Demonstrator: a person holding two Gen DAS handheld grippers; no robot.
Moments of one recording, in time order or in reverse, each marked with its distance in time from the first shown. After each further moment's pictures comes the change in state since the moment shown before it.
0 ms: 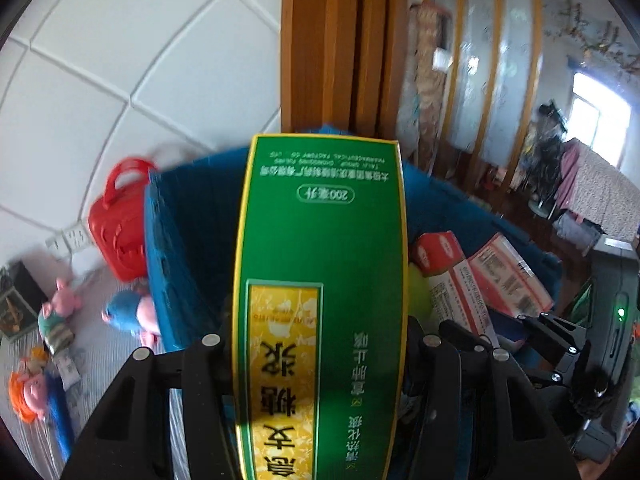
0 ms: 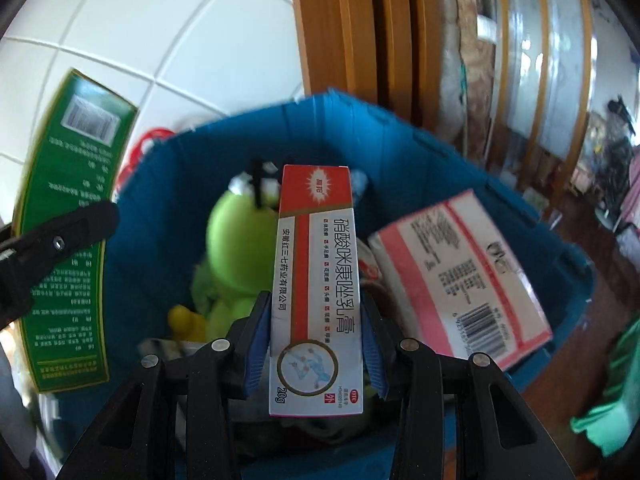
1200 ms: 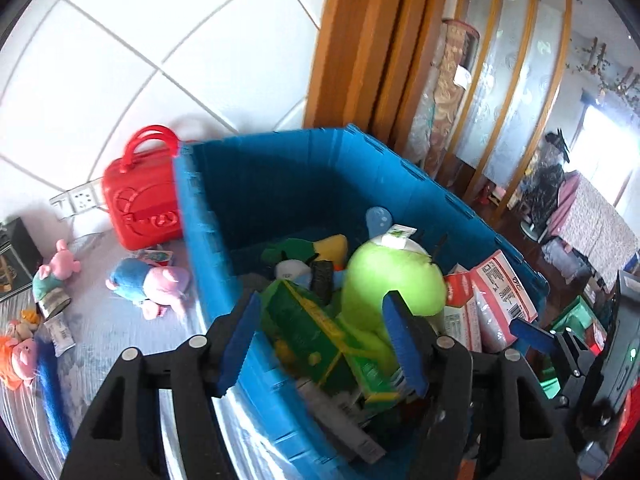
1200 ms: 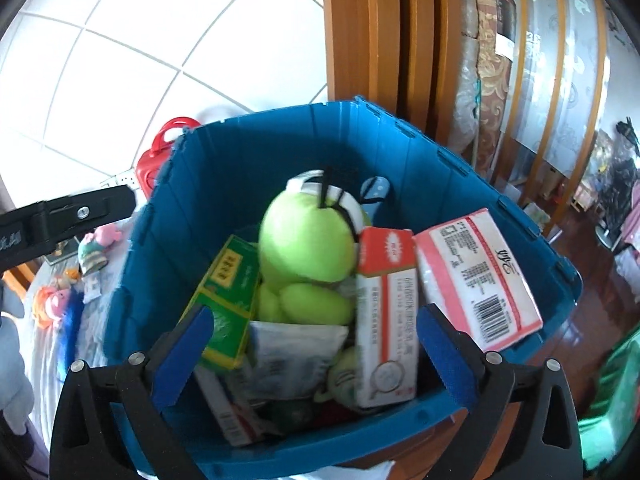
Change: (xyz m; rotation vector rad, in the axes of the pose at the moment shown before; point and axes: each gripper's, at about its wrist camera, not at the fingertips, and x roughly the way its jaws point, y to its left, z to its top) left arm -0.042 0.080 -0.016 -0.126 -0.005 -0.043; right arm -0.049 0.063 -0.007 -0.075 -0.039 0.009
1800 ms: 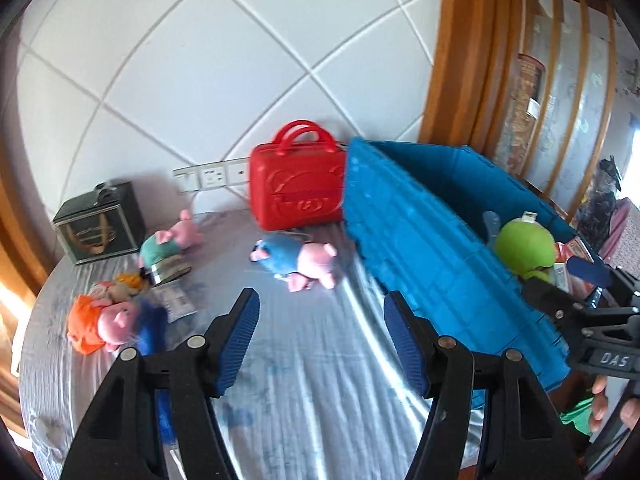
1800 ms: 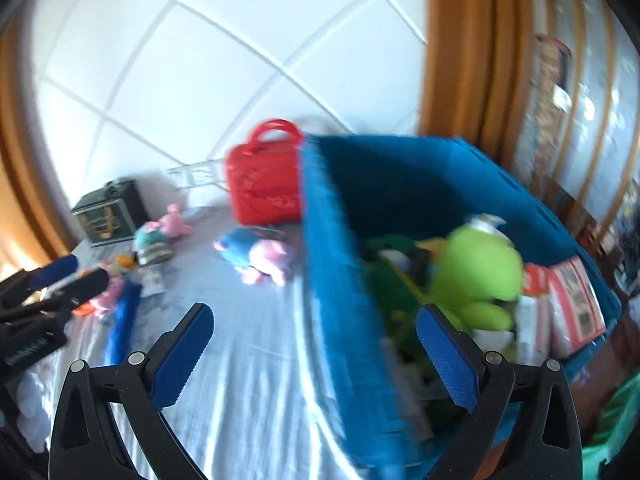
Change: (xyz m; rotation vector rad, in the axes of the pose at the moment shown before) left arm -0.126 0.213 -0.092 -0.090 -0.079 0.227; right arm -0.039 0.218 -0.012 -0.167 -0.077 0.110
